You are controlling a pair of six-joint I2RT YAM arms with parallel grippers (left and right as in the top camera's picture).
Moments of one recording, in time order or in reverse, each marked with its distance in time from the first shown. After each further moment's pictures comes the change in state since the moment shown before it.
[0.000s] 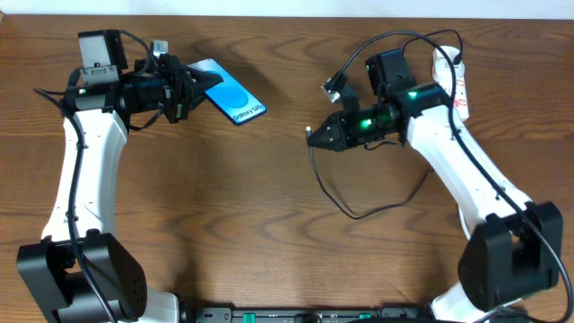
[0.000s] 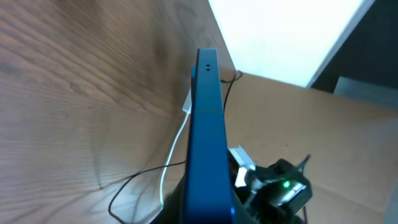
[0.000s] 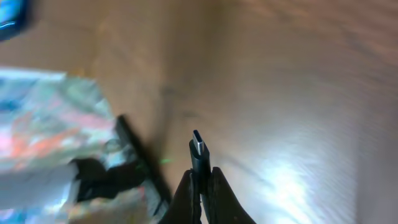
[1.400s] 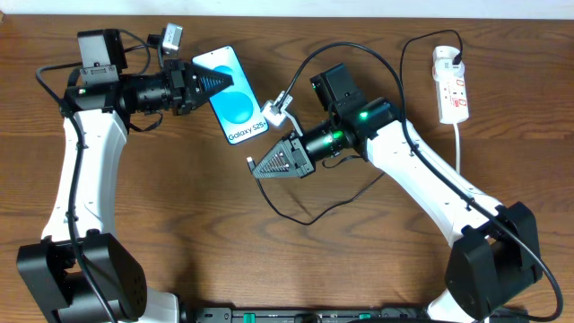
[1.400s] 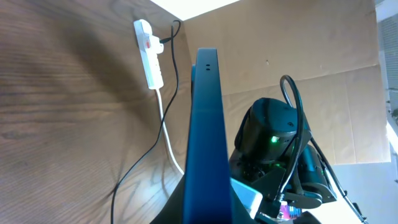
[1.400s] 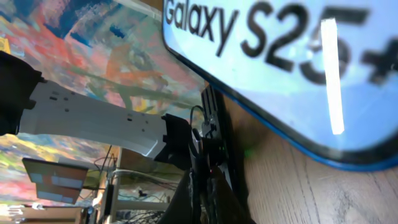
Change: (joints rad) left arm 0.000 0.000 0.000 0.014 0.307 0.499; right arm 0.224 0.017 0.000 0.149 -0.348 -0.024
